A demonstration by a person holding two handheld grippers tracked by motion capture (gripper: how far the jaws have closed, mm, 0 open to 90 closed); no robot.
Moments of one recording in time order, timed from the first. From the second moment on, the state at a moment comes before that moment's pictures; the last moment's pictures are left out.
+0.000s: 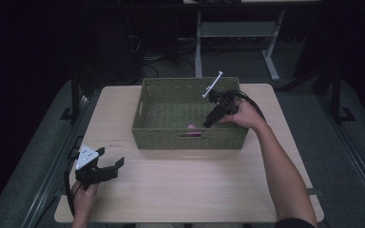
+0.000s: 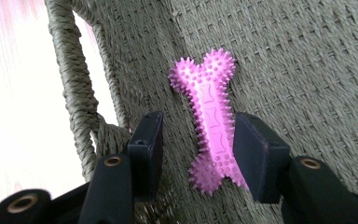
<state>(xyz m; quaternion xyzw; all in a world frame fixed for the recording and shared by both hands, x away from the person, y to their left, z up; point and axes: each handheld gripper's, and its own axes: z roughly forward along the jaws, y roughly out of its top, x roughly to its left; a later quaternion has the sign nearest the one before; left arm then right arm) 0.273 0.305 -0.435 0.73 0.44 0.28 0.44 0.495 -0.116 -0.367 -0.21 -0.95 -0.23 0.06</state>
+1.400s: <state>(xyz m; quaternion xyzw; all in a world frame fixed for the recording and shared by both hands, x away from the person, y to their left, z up) 0.273 0.304 -0.435 0.73 0.44 0.27 0.44 0.468 -0.140 -0.322 -0.22 -0.94 -0.27 0.04</state>
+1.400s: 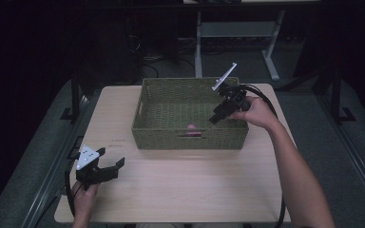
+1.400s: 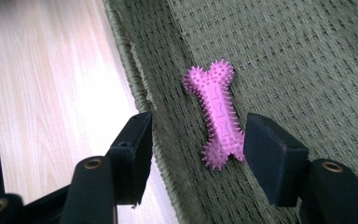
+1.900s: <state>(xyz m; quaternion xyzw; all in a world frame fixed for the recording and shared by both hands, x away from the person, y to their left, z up) 0.273 0.302 -0.435 0.73 0.44 0.27 0.44 0.450 -0.152 -0.314 -0.22 -0.93 -0.28 0.03</state>
